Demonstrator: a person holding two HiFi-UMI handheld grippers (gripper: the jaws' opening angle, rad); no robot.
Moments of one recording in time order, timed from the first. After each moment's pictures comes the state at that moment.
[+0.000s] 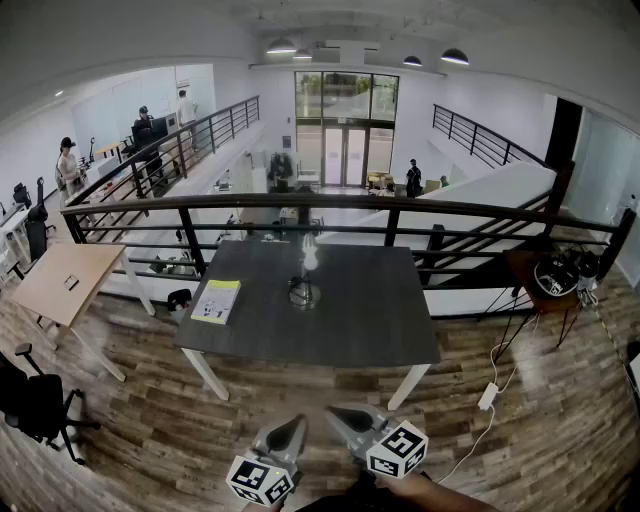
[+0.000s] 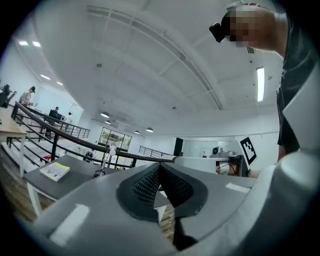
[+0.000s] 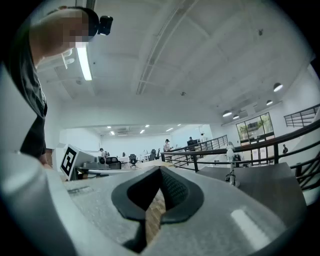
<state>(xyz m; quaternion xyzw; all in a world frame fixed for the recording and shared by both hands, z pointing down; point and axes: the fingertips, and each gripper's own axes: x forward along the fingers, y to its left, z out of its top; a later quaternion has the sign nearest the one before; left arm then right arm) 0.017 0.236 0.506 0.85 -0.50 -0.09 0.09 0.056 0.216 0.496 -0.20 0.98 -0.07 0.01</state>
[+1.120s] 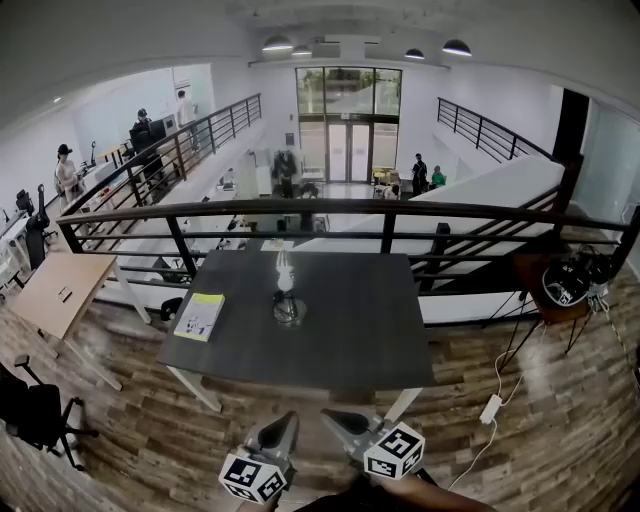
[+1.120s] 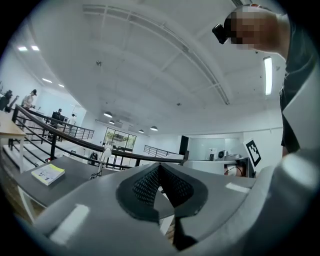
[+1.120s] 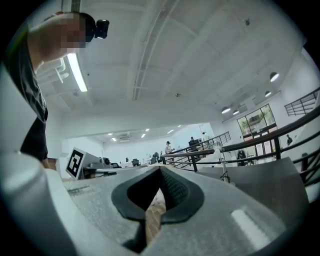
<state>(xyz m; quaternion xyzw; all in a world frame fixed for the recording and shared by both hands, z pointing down) 0.059 0.116 0.510 0.84 -0.53 -0.07 0.09 0.109 0.104 0.509 -0.18 0.98 -0.11 0.03</state>
